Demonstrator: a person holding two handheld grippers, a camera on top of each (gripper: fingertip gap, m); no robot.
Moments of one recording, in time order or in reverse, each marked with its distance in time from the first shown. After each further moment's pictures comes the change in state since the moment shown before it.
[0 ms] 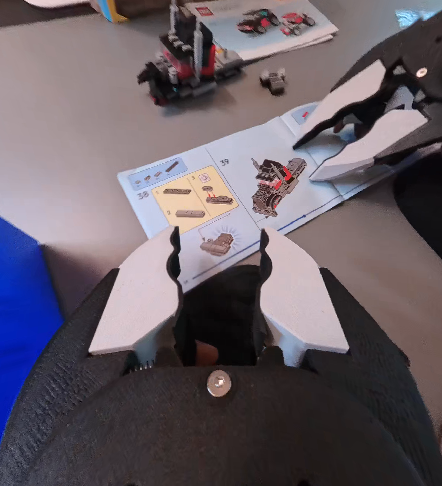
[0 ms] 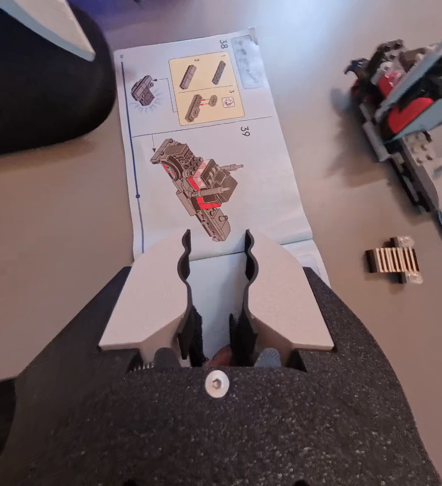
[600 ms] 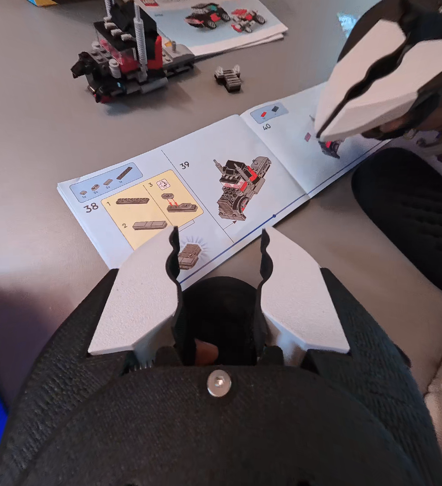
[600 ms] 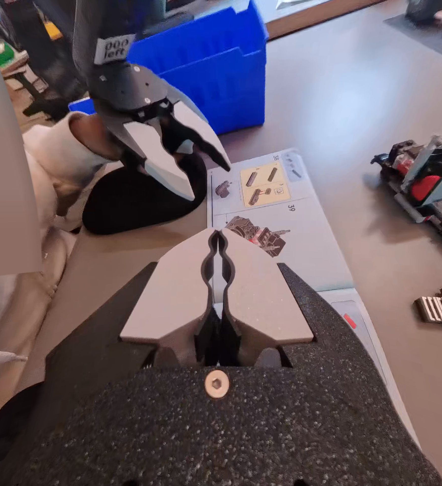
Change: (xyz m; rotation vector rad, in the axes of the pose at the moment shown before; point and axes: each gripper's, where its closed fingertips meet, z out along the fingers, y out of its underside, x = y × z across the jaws) left arm 0.029 0.003 0.018 -0.004 0.163 0.002; right arm -0.033 -0.053 -0.044 0.341 -0.267 0.130
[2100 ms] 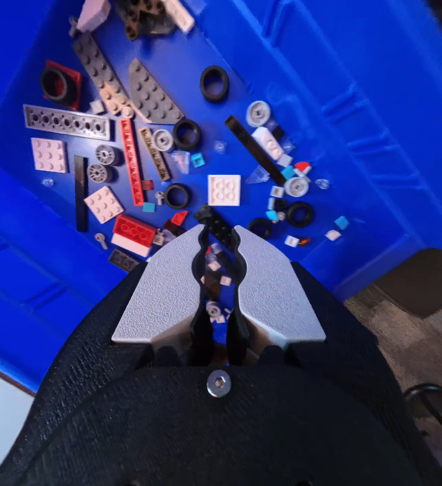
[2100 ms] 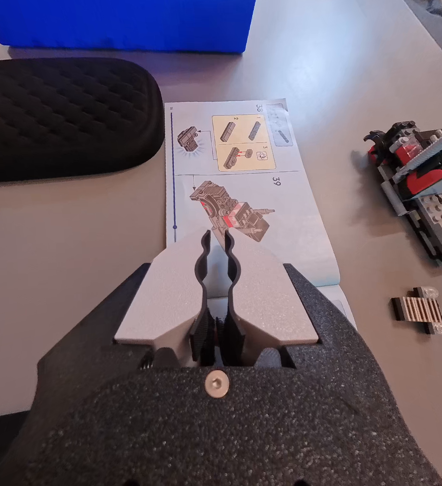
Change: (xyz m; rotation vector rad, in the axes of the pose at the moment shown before) left arm -0.124 0.116 -0.202 -0.669 -0.146 0.293; right arm 0.021 0.040 0.033 -0.206 0.223 -0.231
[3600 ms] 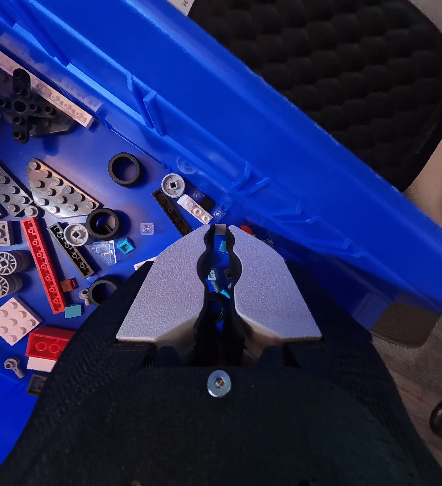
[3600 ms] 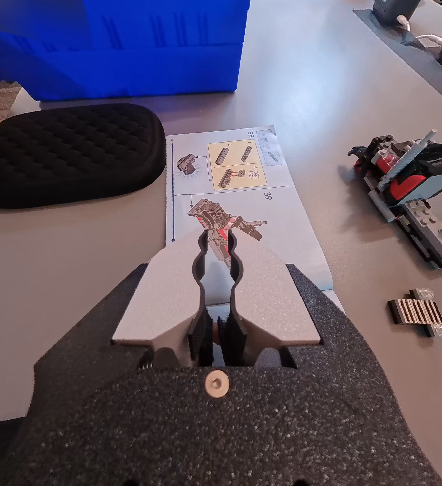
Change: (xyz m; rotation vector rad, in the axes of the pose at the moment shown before) left arm 0.052 -0.038 0.039 0.208 0.198 0.119; right arm 0.006 -0.012 -0.007 0.117 -0.024 0.061
